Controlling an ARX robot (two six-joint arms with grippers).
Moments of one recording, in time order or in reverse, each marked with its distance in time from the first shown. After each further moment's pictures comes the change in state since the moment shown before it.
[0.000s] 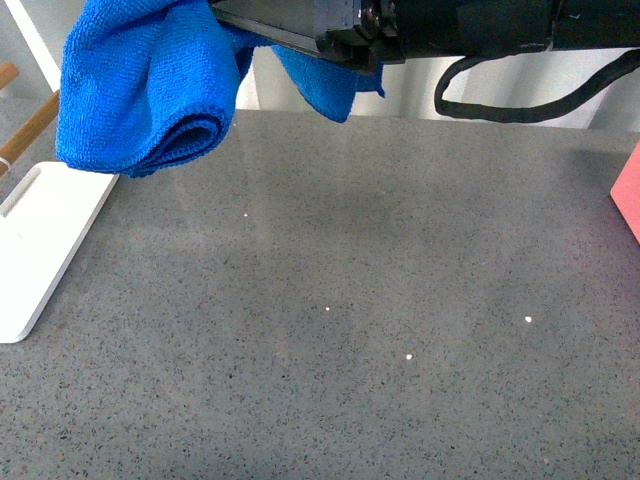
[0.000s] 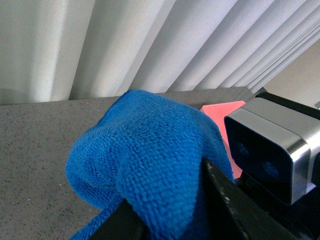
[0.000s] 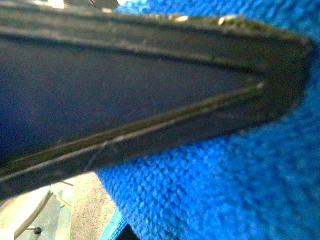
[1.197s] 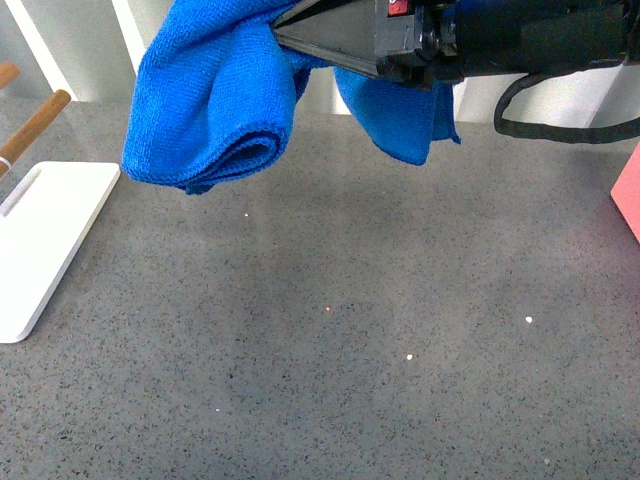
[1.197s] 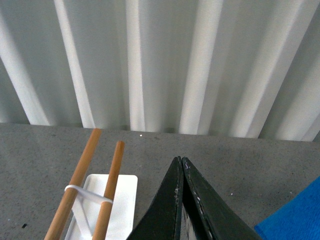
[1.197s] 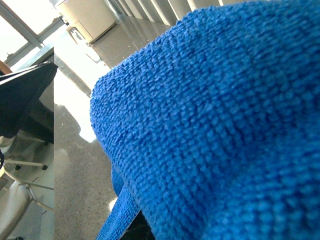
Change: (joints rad) left arm 0.153 -0.422 -0.662 0.451 -0.594 0.321; right arm -0.031 -0.082 -0.077 -0.094 0.070 -0.061
